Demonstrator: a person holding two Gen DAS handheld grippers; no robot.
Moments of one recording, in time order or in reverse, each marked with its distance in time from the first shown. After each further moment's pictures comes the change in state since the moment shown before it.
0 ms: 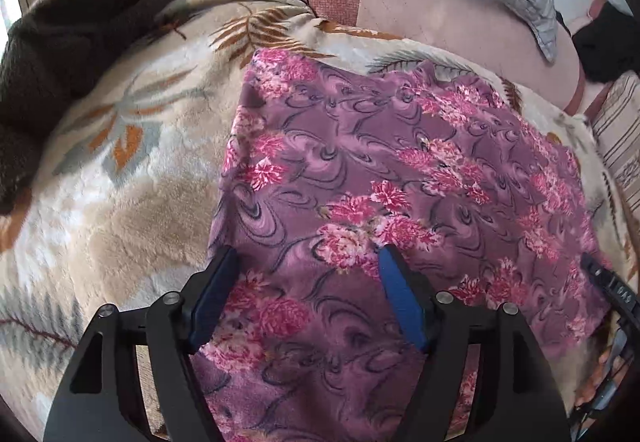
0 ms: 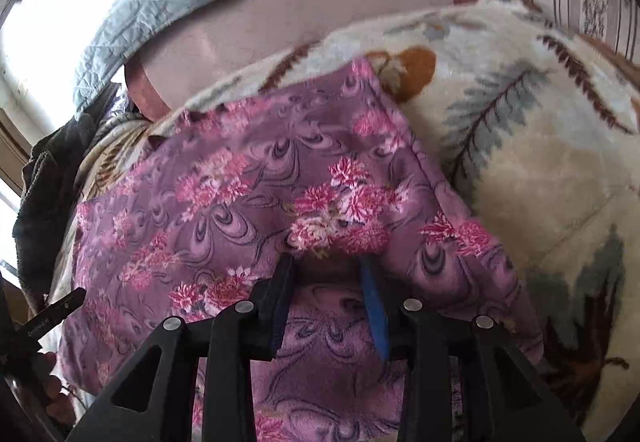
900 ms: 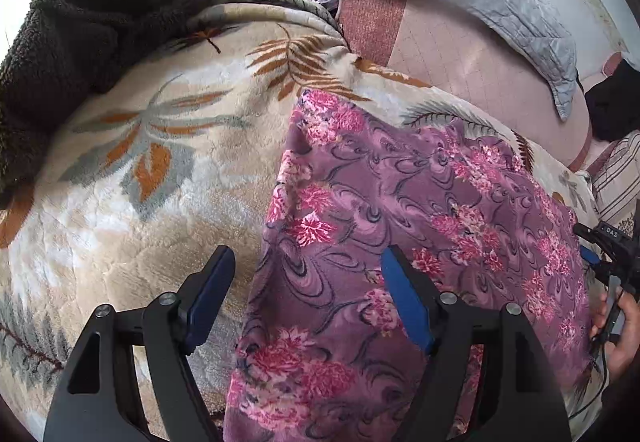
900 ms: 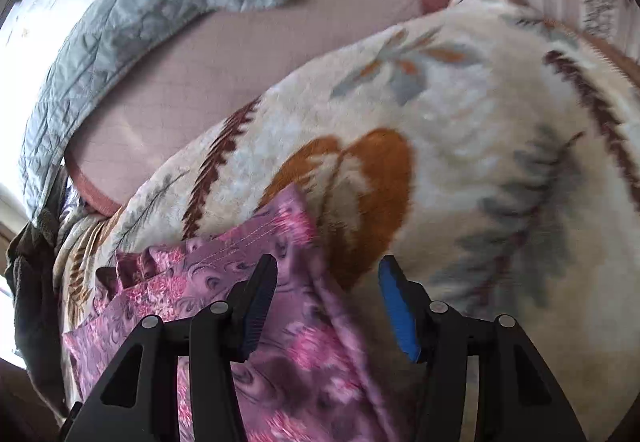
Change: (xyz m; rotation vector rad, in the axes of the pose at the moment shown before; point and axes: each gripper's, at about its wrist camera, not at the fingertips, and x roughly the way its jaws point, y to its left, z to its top) left arm 0.012 0.035 0.019 -0.144 -0.081 -0.037; right arm 0.069 -0.045 0.121 0.166 0.014 -0.014
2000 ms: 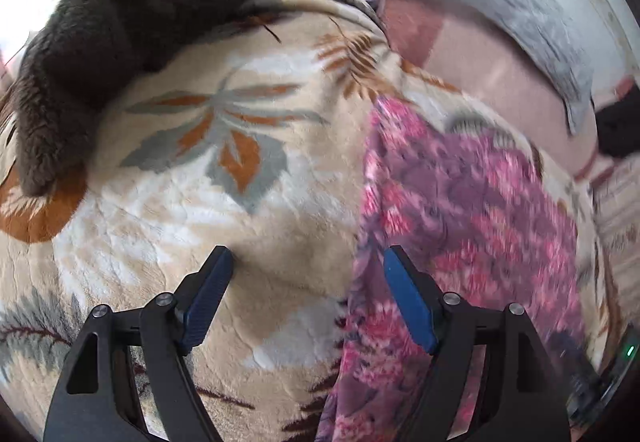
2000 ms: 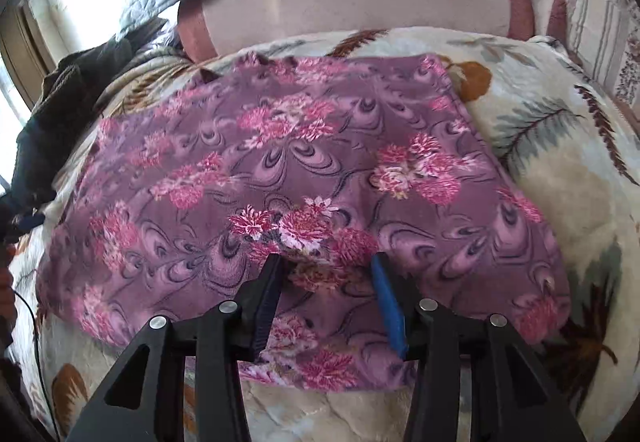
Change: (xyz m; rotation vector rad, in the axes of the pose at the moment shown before) left arm -0.028 0.058 0.006 -0.033 0.088 0.010; right arm -0.078 0.062 -0.166 -0.418 0.025 0.012
